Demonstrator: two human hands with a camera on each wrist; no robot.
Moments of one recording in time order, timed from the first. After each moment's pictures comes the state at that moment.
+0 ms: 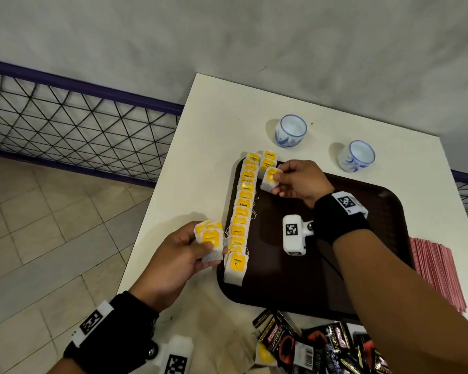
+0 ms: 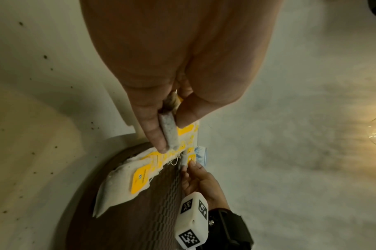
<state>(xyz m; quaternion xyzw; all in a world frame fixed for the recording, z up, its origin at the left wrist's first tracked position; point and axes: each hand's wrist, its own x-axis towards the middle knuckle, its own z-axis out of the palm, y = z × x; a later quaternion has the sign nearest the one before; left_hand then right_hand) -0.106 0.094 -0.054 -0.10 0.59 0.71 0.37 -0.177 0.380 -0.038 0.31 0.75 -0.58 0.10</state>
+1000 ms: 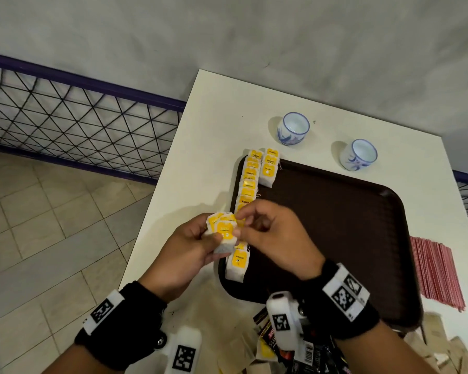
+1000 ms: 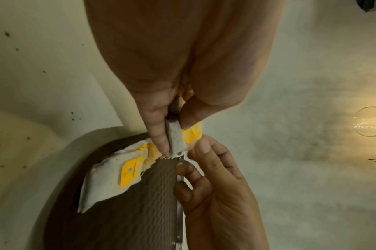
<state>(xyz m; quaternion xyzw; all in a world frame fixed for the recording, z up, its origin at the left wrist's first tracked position) -0.108 0.103 -0.052 -0.06 0.57 0.73 0.36 -0.080 0.292 -0.024 0.07 0.84 -0.54 0.07</state>
